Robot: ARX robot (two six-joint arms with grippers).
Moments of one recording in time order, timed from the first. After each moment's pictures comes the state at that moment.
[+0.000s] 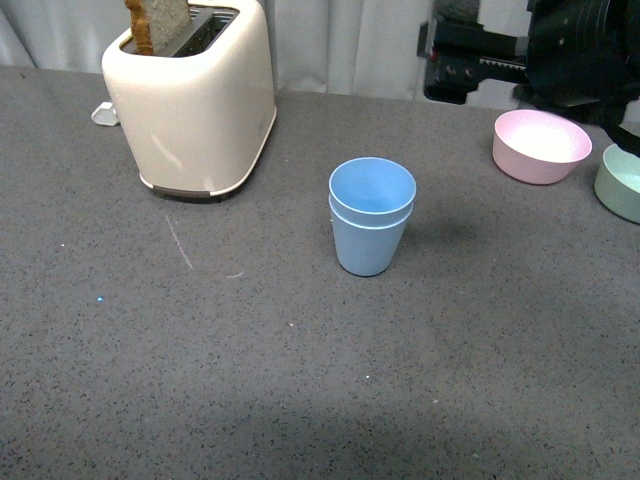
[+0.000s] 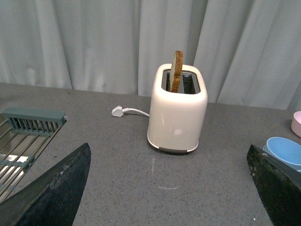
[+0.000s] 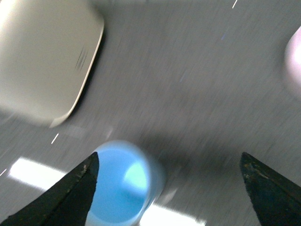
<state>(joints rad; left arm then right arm) 0.00 0.00 0.02 0.00 0.00 -0.01 0.31 1.81 0.89 0.45 0.14 0.20</state>
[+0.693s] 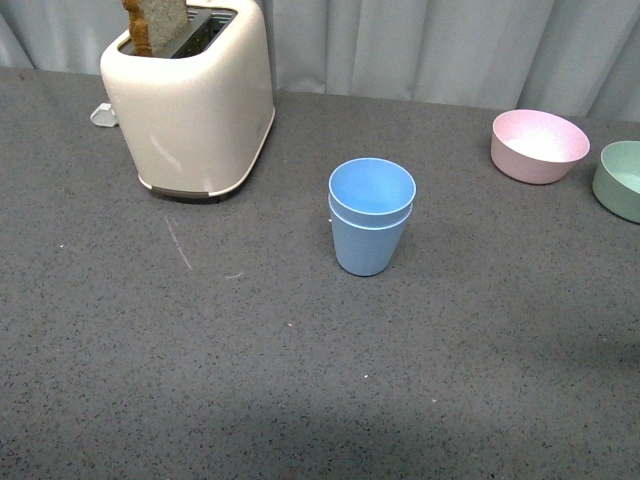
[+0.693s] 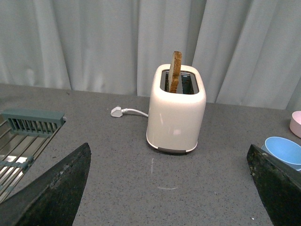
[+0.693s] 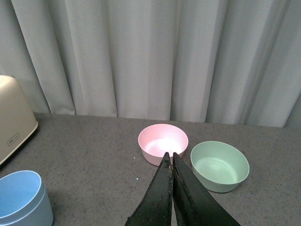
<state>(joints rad) 0.00 0.00 0.02 0.00 0.00 0.00 0.09 1.22 0.13 1.07 0.09 0.00</state>
